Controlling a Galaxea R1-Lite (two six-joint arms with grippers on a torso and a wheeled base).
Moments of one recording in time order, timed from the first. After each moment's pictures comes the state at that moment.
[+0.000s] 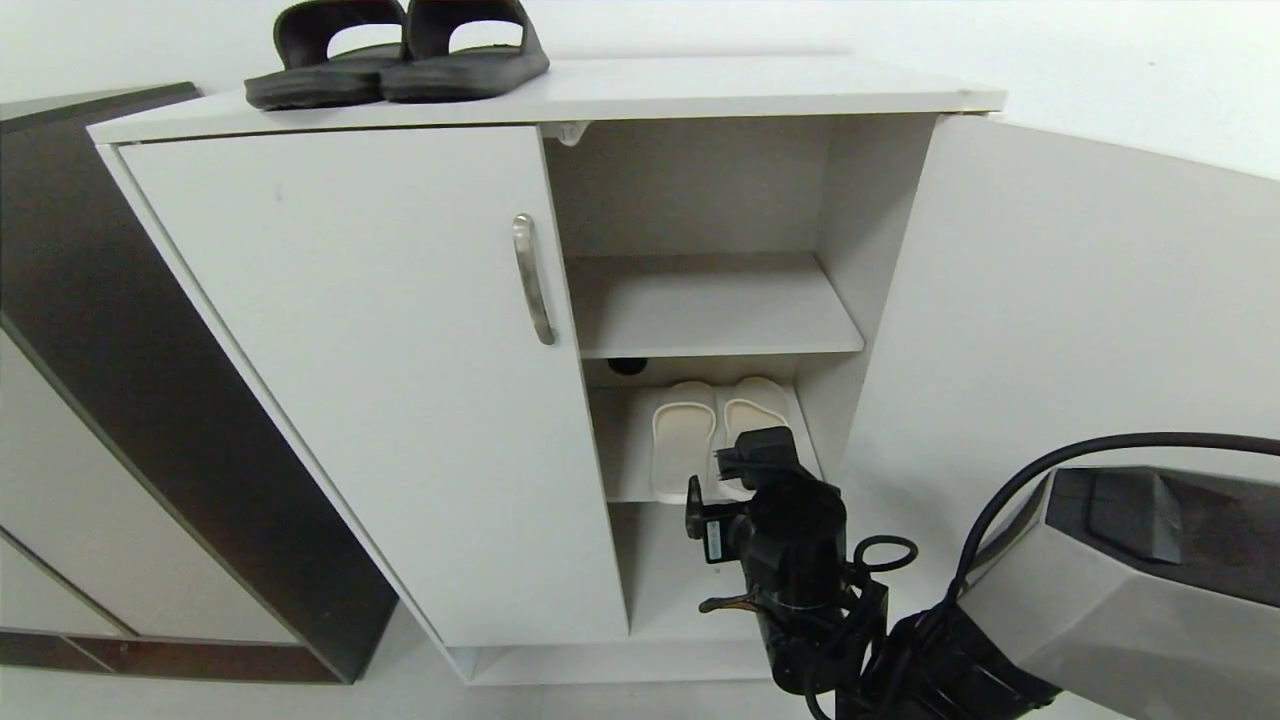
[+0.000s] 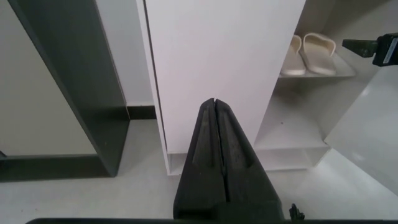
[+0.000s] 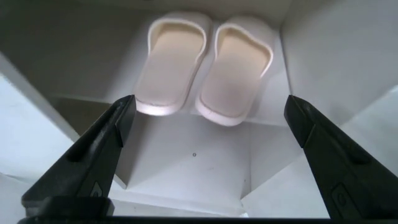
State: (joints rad) left arm 0.00 0.00 0.00 0.00 -0.01 -0.02; right arm 0.90 2.21 -0.92 -1.20 -0.77 0.04
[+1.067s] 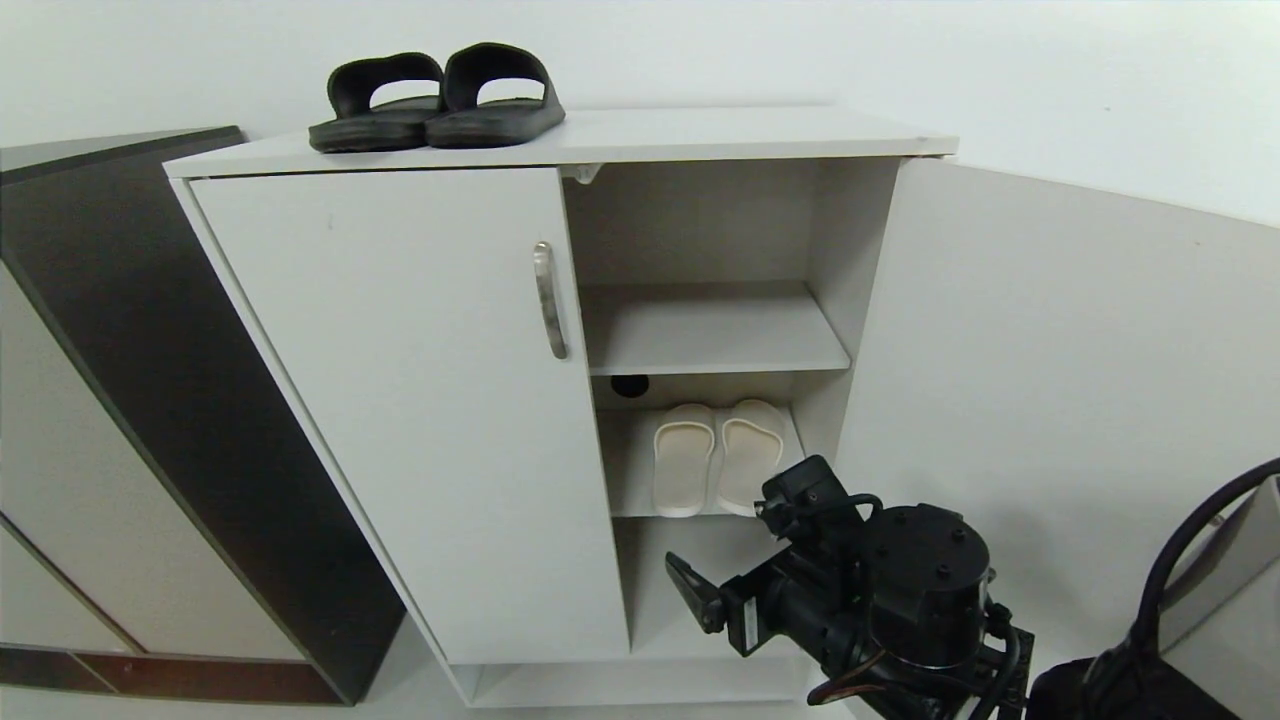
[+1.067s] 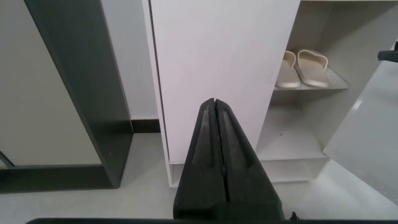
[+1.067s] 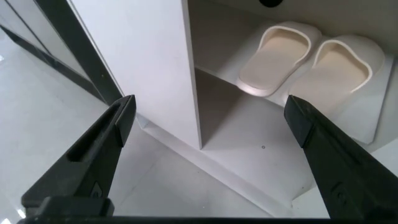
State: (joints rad) left arm 0.00 0.00 0.00 0.00 0.00 -0.02; right arm 0.91 1.99 -0.60 -1.24 -0.26 0.09
